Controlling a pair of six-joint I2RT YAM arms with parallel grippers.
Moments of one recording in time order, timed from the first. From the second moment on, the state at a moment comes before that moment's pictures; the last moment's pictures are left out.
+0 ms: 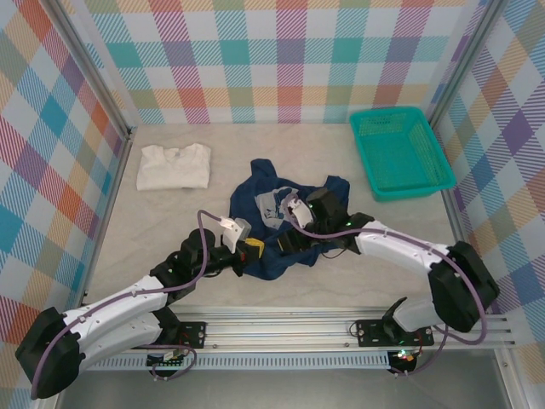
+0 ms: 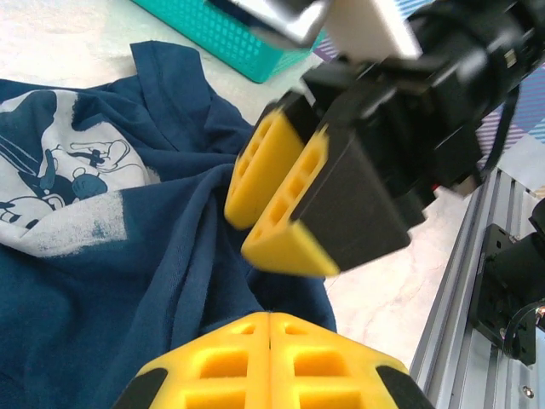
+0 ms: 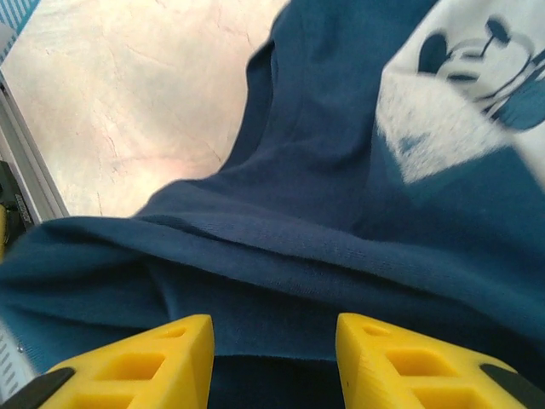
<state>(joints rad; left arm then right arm) -0.76 0.88 0.36 0.18 0.27 -0.28 0.73 1.42 0.82 -0.26 -0.43 0.23</state>
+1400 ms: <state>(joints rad) -0.76 0.75 0.29 0.05 0.12 -0.29 0.81 1.57 0.88 -0.22 -0.43 0.28</state>
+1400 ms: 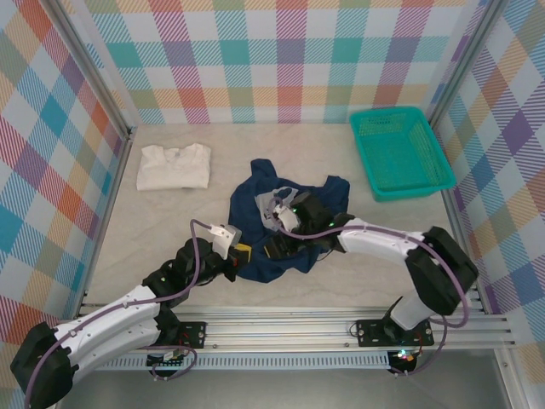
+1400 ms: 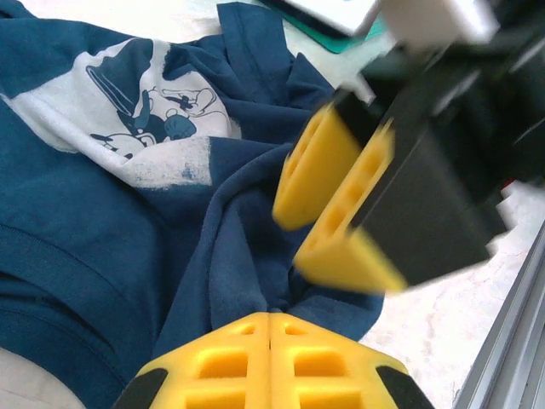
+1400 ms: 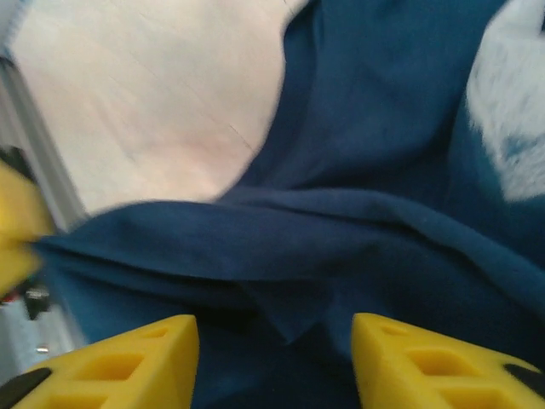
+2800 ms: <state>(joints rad) -0.76 0.74 0.22 -0.01 -0.02 -0.46 0.87 1.69 0.95 -0.24 -0.22 0.14</state>
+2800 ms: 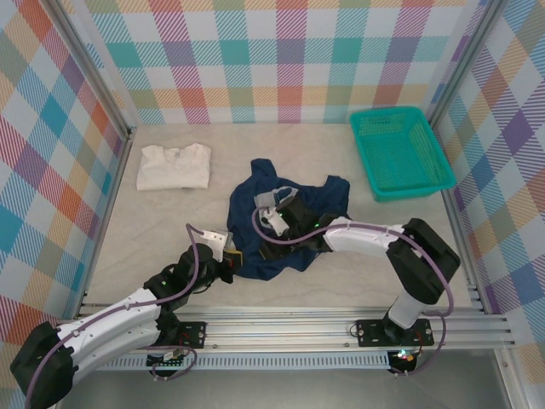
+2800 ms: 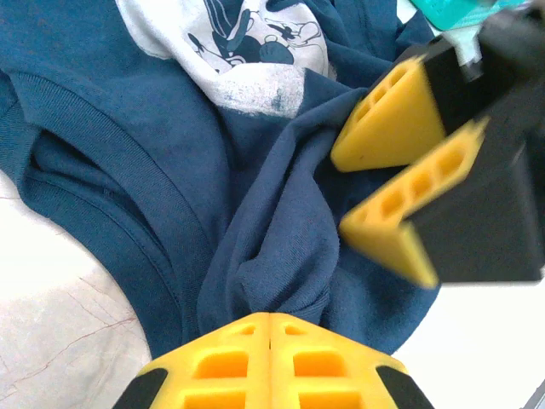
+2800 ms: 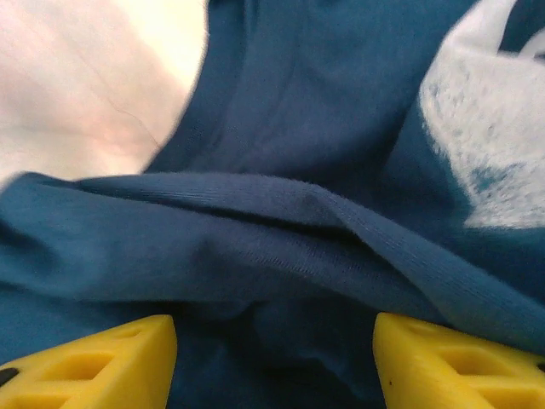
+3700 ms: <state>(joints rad) -0.76 0.74 0.21 -0.01 -0.05 -0.48 0.78 1.59 0.99 -0.16 -0.24 0.17</state>
